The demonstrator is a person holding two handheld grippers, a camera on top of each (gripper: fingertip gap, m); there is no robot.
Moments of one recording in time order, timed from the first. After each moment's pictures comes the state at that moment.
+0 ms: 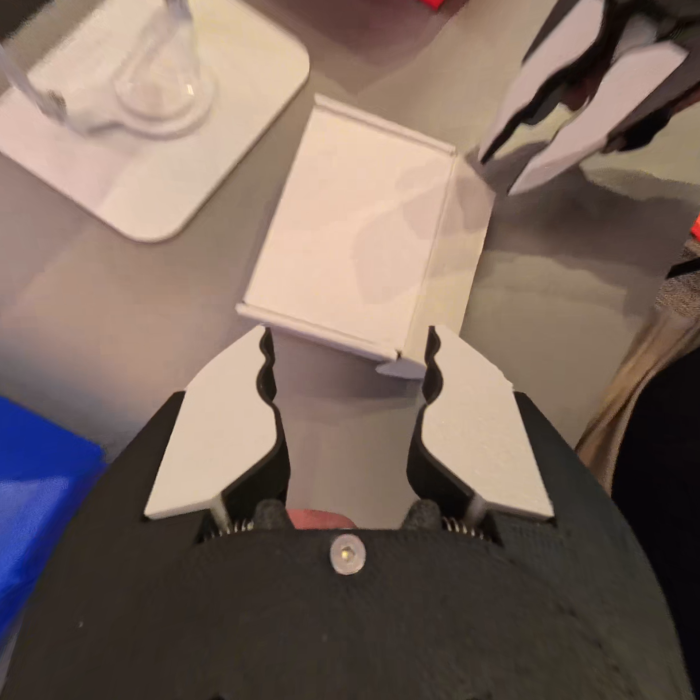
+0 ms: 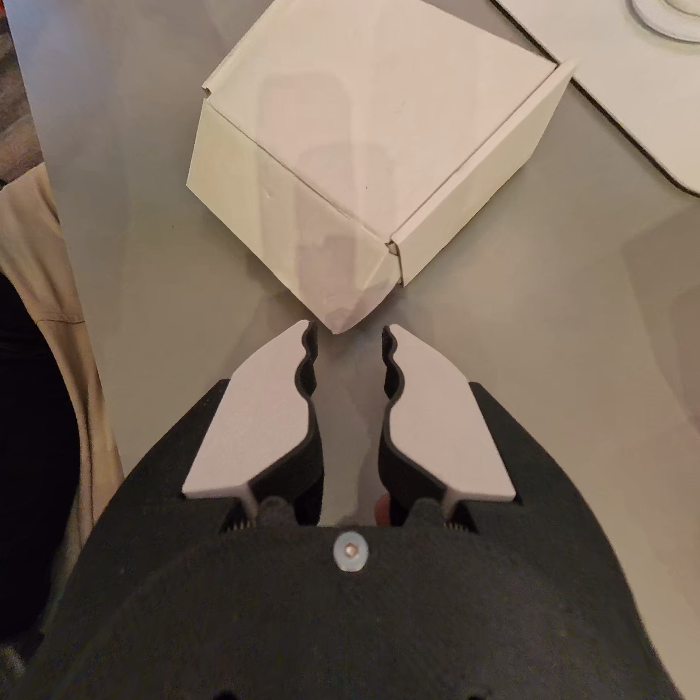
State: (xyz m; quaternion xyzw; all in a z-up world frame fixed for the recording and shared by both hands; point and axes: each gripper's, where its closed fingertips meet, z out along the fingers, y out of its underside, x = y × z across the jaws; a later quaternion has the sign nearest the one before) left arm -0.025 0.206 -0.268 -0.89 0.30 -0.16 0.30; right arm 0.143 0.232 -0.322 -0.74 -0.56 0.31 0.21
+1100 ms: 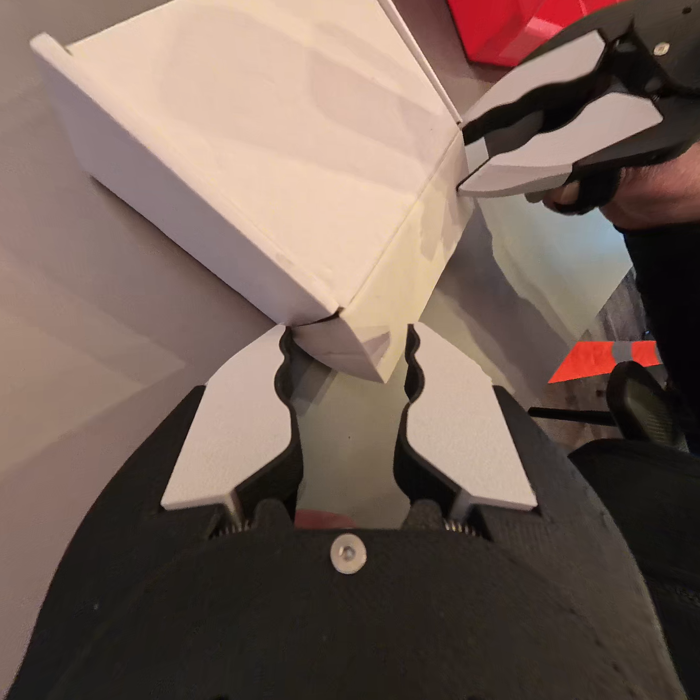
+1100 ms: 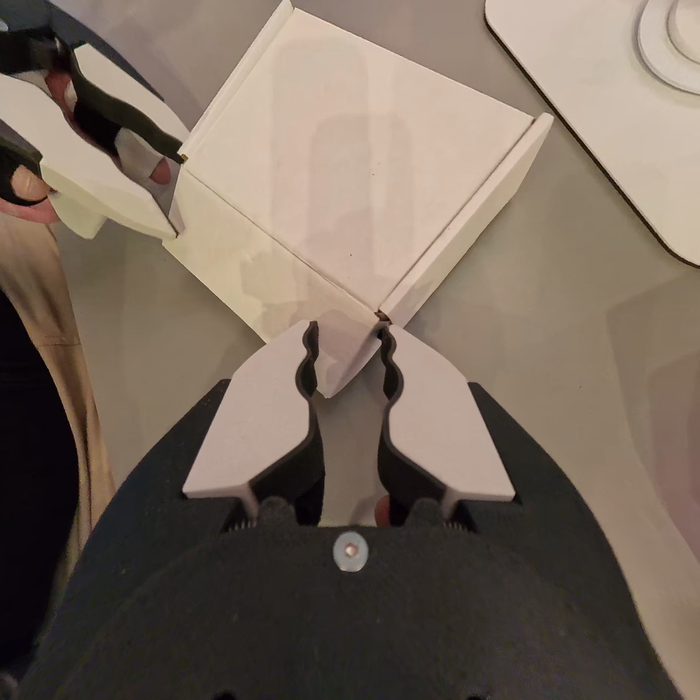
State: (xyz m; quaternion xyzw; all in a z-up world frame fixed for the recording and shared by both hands) left arm 0.026 0.165 -0.330 -0.90 0.03 -0.31 0.30; right arm 0.115 0.249 -0.320 -0.74 -0.57 0.31 0.18
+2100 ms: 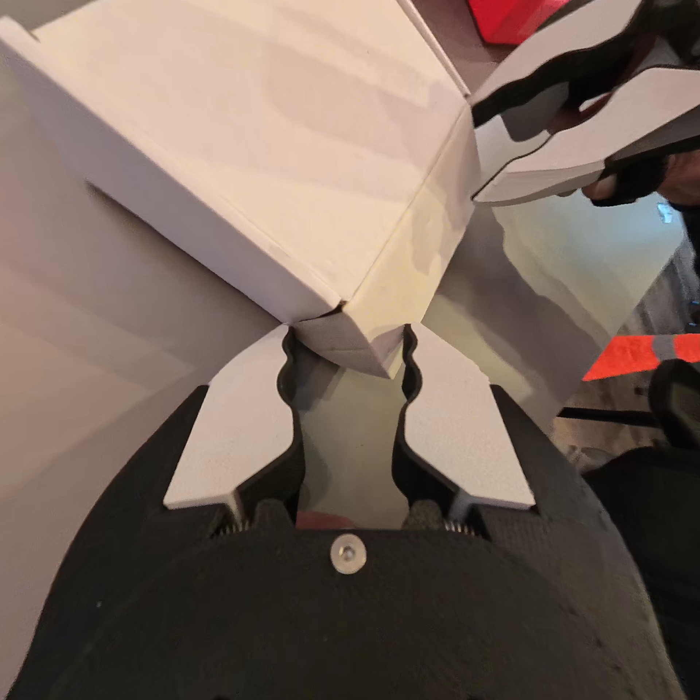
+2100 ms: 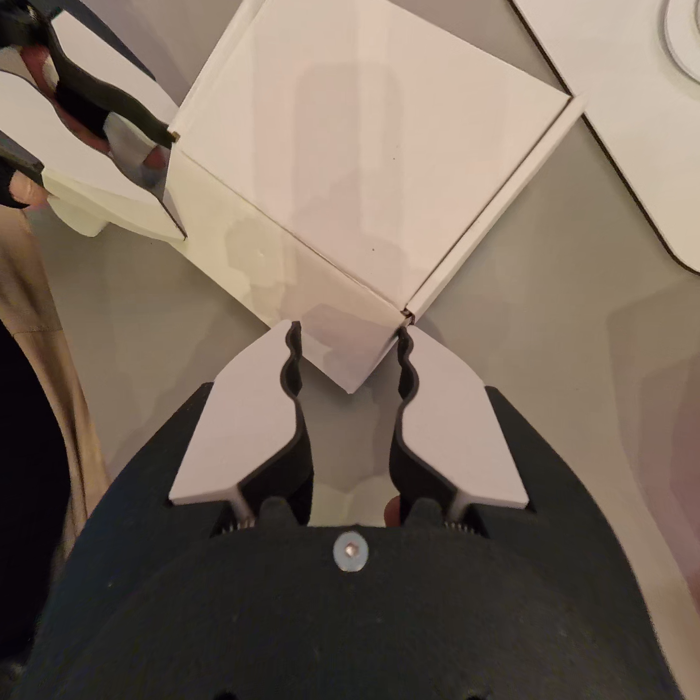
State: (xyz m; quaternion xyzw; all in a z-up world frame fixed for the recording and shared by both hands) left arm 0.026 0.169 -0.338 -0.91 0.04 -0.28 0.31; right arm 0.113 0.245 -0.323 -0.74 -0.60 0.27 0.17
